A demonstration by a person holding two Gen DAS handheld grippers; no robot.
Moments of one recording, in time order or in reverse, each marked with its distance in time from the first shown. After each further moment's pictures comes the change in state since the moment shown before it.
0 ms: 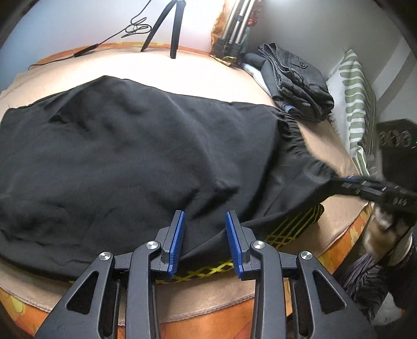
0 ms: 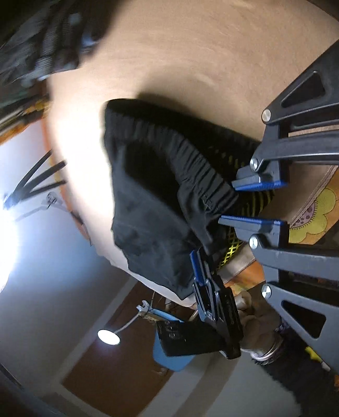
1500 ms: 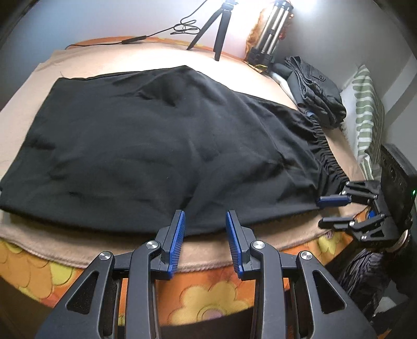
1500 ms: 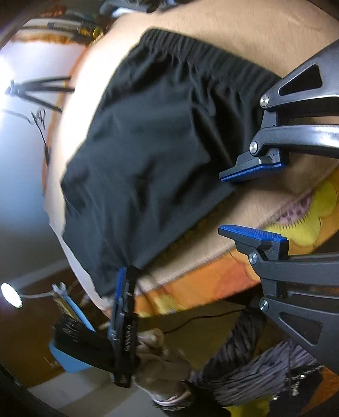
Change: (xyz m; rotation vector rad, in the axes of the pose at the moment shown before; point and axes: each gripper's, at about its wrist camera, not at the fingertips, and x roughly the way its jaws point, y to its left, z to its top) left arm -0.050 0.067 -0.033 -0.076 -0.005 0.055; right arm 0.064 0.071 -0.040 -0.447 0.213 -0.160
